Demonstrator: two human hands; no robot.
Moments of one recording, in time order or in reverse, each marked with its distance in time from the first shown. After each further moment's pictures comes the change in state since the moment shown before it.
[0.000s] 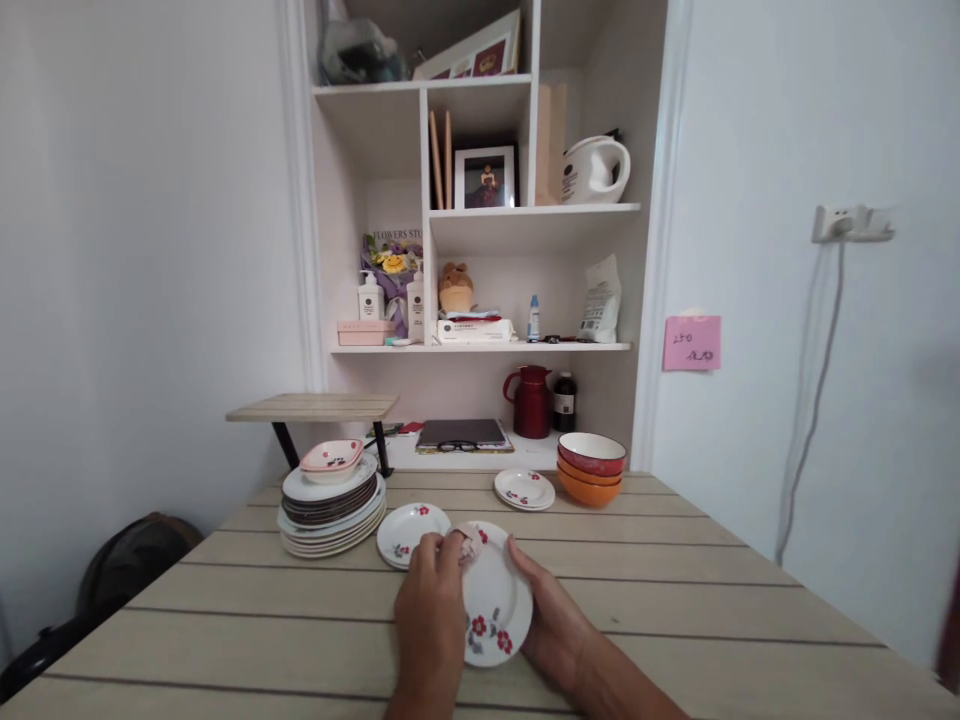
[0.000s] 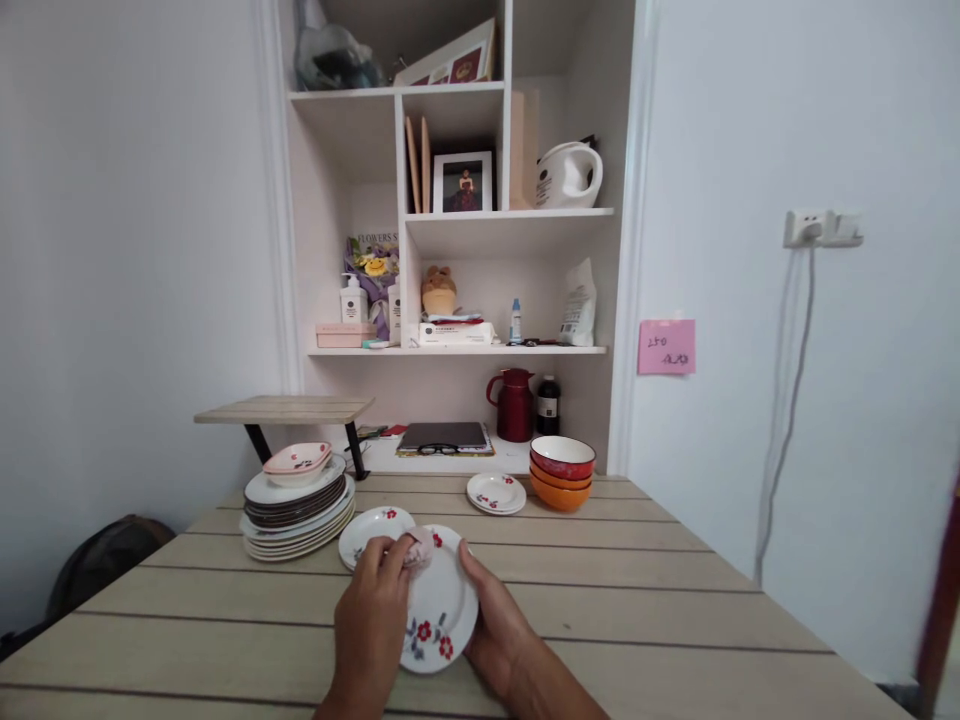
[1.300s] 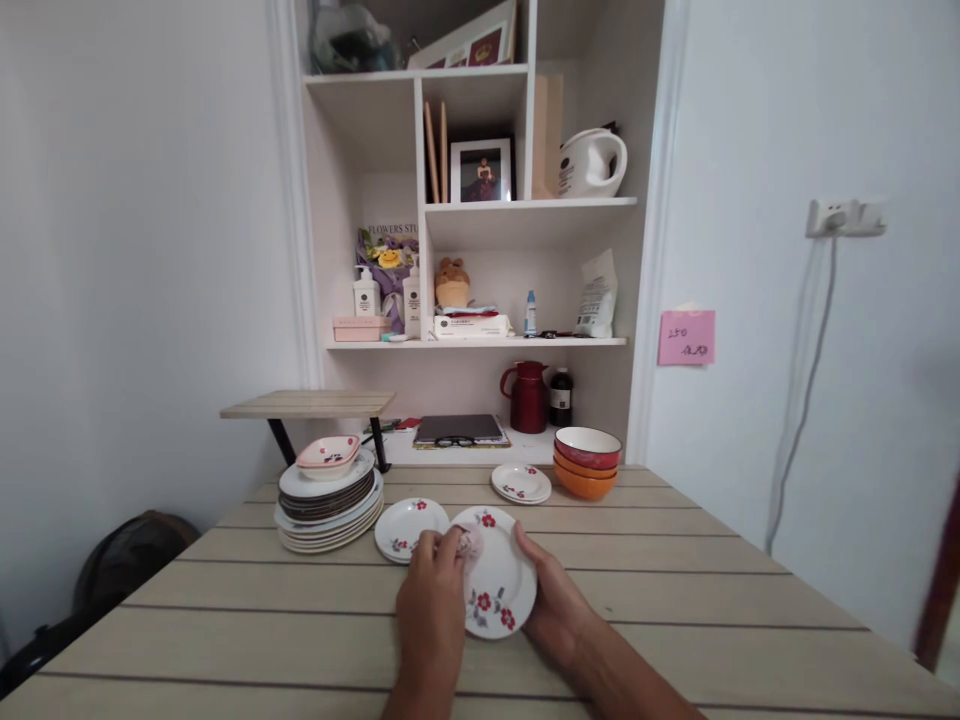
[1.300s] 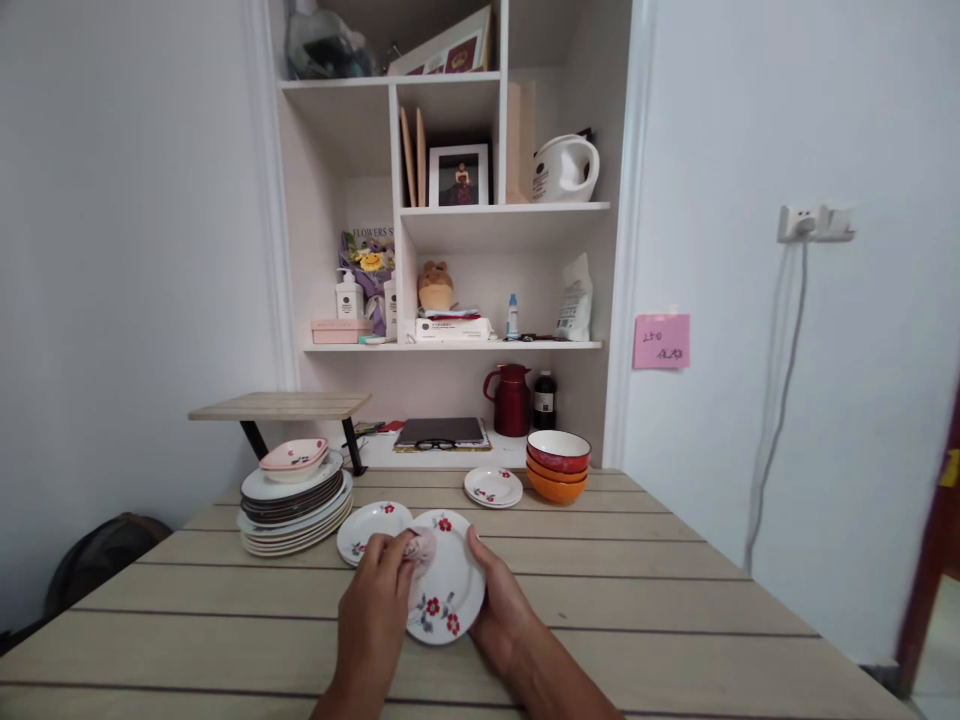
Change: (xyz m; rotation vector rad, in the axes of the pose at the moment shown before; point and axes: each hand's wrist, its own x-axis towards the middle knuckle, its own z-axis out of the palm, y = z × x) left_hand 0.001 0.010 -0.006 -0.104 -0.198 -0.109; right_hand 0.001 -0.008 -0.004 0.040 0.106 -0.046
